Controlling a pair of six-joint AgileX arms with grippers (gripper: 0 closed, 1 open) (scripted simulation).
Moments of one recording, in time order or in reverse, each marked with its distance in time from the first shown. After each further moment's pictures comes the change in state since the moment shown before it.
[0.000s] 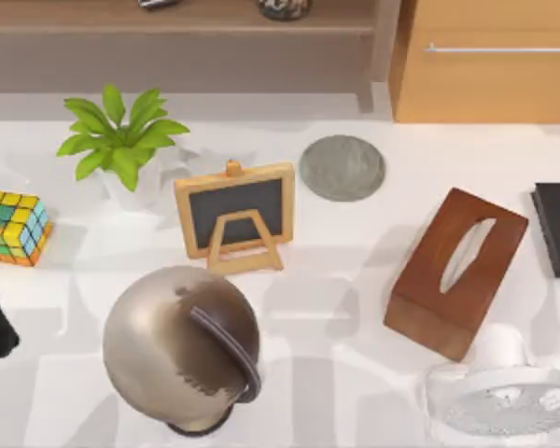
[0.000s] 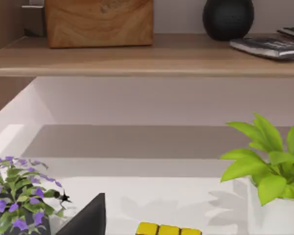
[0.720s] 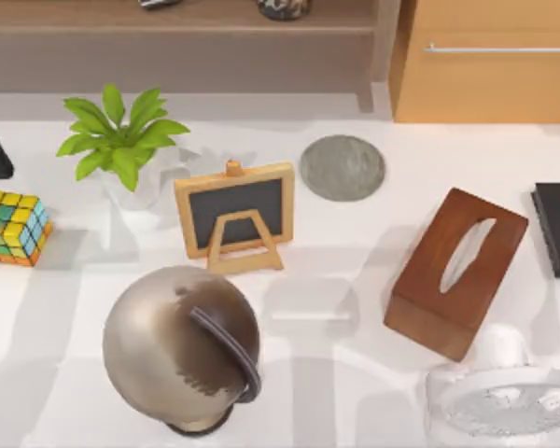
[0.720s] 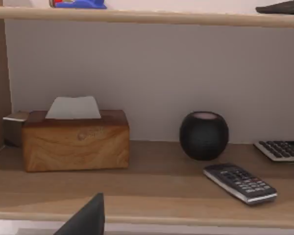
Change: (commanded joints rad) left arm -0.219 0.577 0.444 0.242 -0.205 0.001; right arm 0.000 0.000 0.000 0.000 0.000 0.000
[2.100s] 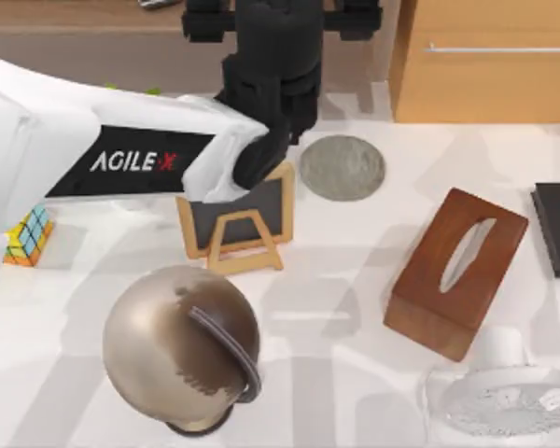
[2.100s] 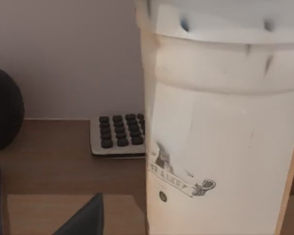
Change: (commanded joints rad) left arm -0.447 1.514 0.917 0.496 -0.413 0.006; right arm 0.000 0.000 0.000 0.000 0.000 0.000
